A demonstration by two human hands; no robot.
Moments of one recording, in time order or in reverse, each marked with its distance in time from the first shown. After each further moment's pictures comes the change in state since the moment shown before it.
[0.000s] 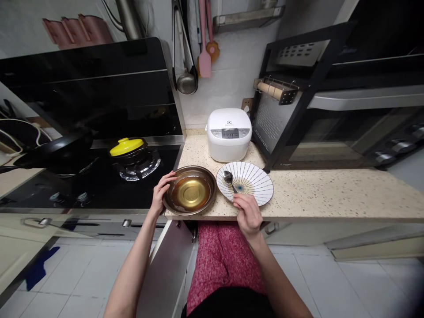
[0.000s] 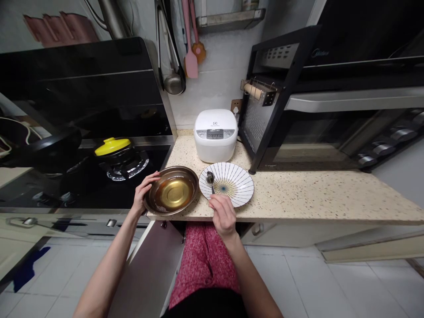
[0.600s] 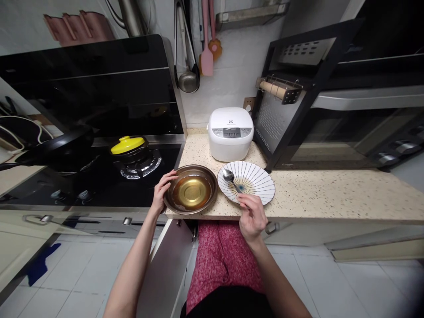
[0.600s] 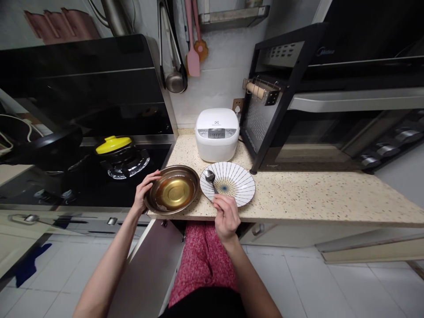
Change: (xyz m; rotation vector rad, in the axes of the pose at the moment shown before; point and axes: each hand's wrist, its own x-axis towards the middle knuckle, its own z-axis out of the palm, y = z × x) left_hand 0.000 -0.001 0.000 -0.003 -0.008 0.011; right_hand -0.002 -0.008 -0.001 0.034 0.097 0.155
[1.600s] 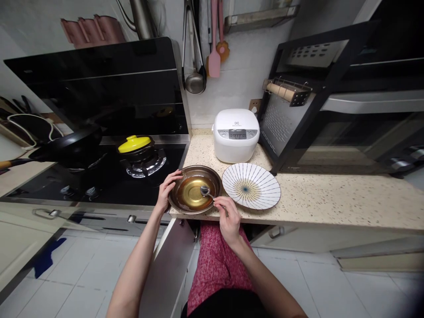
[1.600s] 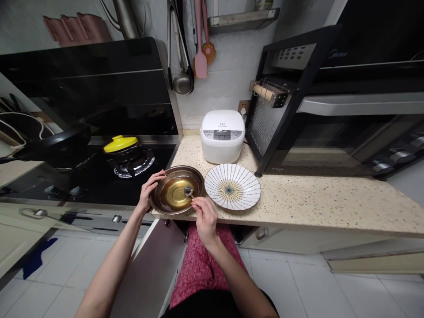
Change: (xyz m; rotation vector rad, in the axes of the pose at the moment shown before) left_hand -0.001 -0.001 -0.001 0.011 -0.006 0.005; right_hand -0.022 -0.033 0.051 0.171 -0.181 0.260
